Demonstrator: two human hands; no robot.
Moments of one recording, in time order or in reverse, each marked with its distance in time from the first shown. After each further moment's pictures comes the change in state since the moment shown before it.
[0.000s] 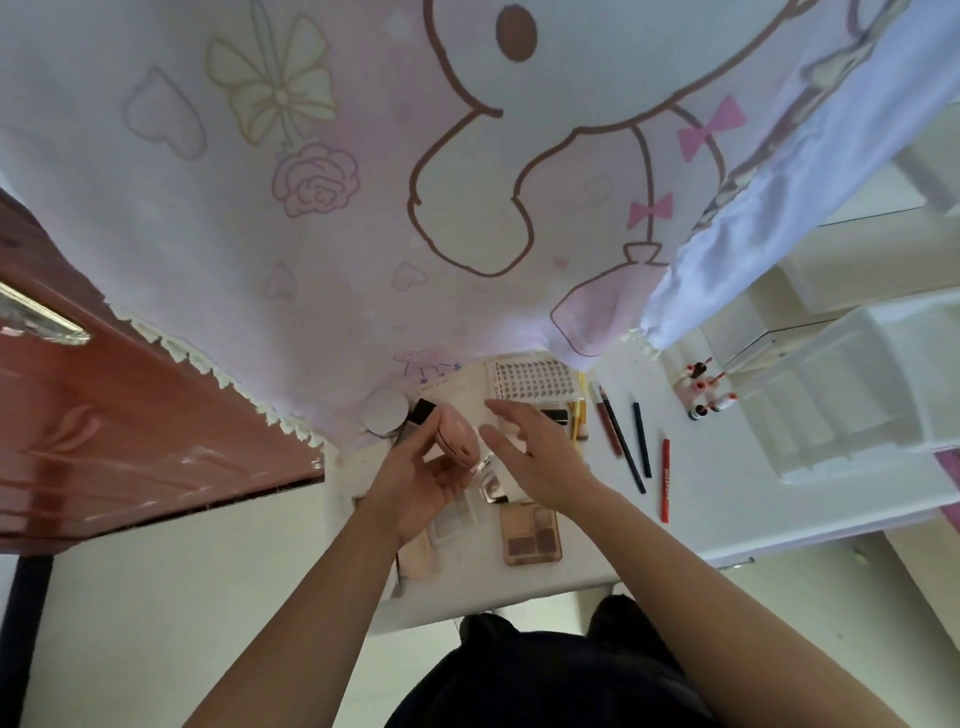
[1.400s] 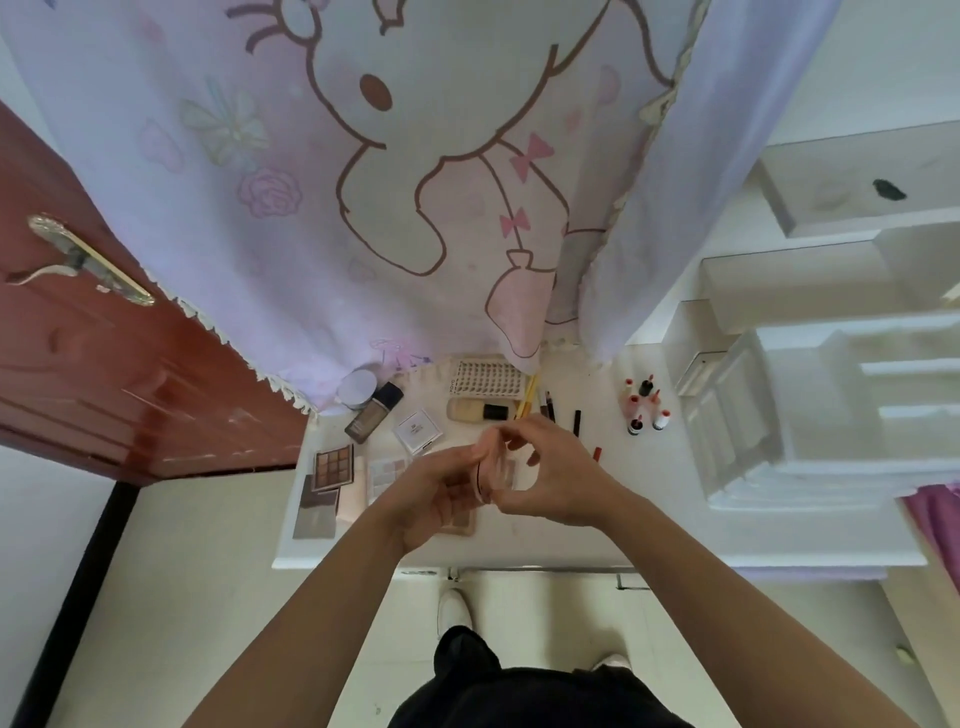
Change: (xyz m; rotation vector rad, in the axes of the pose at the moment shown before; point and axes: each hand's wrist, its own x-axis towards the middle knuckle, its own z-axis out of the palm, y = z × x) left_hand -0.067 -0.113 0.161 0.348 -0.019 0.138; right_hand -0.098 0.069 -0.153 0.065 -0.246 -0.354
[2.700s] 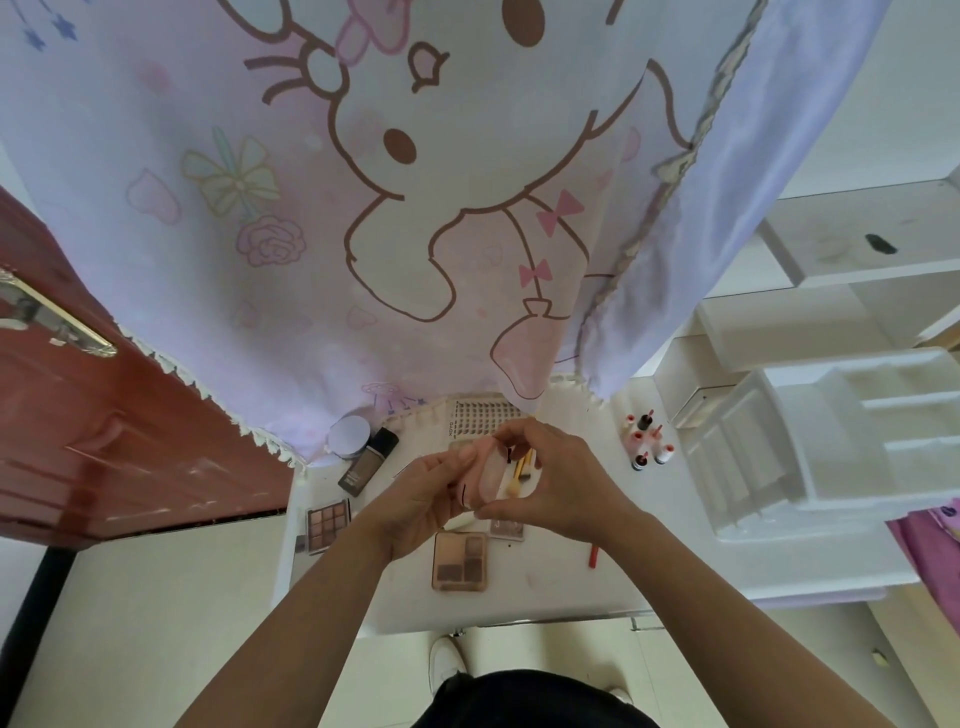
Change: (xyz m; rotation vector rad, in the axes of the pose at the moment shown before) left_hand 0.027 0.058 -0.049 -0.002 -0.219 0.089; right_hand 0.051 -0.036 -0.003 -0.197 0.177 0.008
